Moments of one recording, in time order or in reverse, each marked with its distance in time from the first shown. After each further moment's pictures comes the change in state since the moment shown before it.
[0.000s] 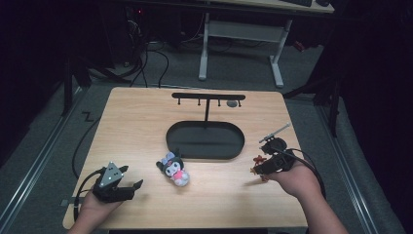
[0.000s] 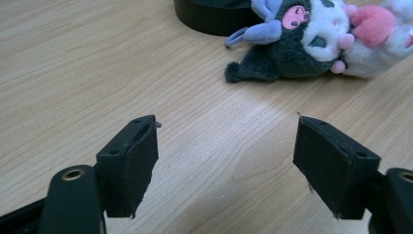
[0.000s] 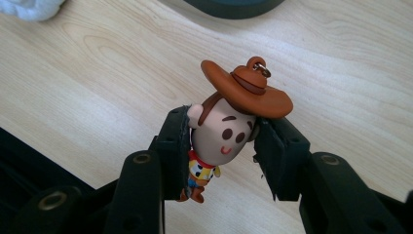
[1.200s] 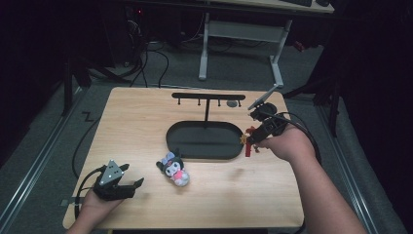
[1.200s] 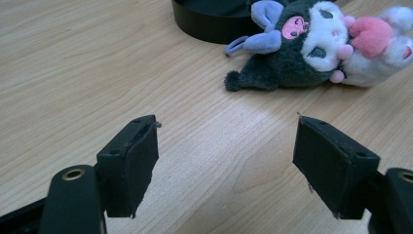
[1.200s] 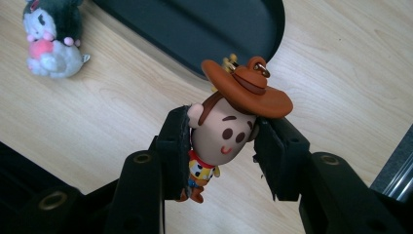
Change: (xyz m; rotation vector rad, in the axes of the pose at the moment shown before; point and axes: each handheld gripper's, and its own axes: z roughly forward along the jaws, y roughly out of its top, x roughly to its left) left arm 0.001 0.004 0.003 -0.012 -0.013 0.009; right arm 0.009 0.082 -0.050 0.019 -0.059 -0.055
